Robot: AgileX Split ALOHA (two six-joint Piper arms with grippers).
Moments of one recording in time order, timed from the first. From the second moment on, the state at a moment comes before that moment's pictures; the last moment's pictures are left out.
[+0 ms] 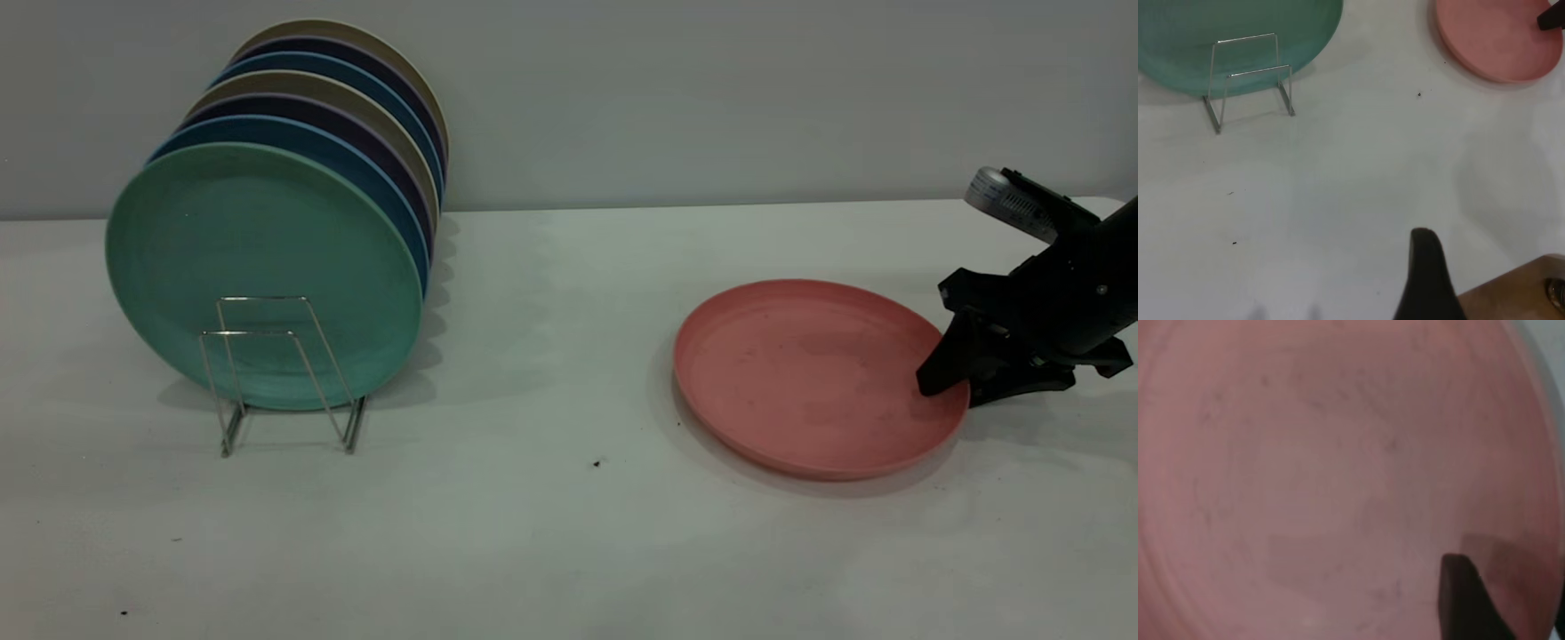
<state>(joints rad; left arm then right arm) 0.03 0.68 -0.60 -0.56 0.82 0.45 -0.11 2.37 -1.31 1.05 0.56 -0.98</state>
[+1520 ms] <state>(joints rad) 0.03 1.28 -0.60 -1.15 0.73 0.94 -0.09 2.32 -1.31 1.27 1.00 -1.29</state>
